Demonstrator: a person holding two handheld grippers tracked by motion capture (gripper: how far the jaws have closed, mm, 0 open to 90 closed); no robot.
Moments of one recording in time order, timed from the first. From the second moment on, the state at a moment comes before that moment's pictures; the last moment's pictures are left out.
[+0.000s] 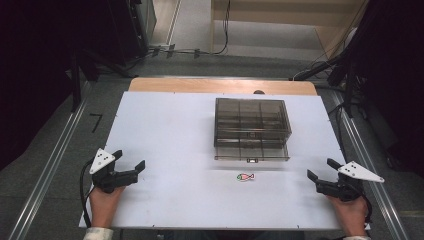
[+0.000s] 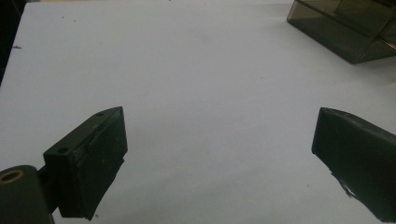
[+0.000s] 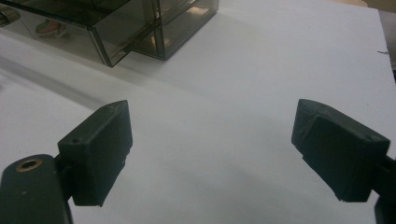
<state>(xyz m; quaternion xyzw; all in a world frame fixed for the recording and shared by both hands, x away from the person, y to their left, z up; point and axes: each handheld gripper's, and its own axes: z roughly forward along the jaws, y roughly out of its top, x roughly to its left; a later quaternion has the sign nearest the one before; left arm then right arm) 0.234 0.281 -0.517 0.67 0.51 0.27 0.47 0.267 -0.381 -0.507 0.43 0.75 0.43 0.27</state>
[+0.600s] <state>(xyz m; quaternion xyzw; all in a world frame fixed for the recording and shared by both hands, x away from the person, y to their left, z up) 0.234 0.281 -0.517 0.67 0.51 0.27 0.47 0.261 -0.364 -0.502 0.42 0.75 0.43 0.27</state>
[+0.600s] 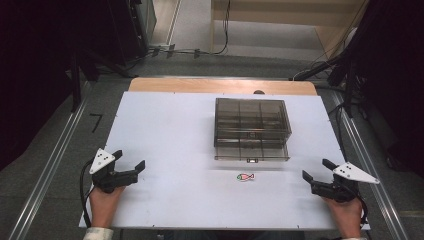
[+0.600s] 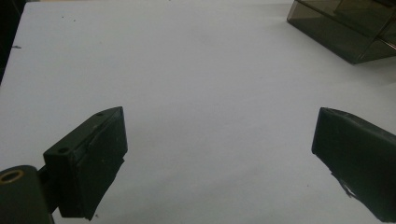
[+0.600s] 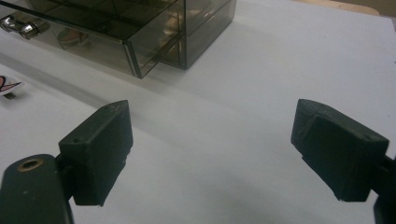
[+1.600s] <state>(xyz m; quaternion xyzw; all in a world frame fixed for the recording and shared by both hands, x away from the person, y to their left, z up) 0.234 0.281 -0.517 0.67 0.51 0.27 0.47 0.247 -0.330 -0.499 0.40 0.76 0.45 0.25</state>
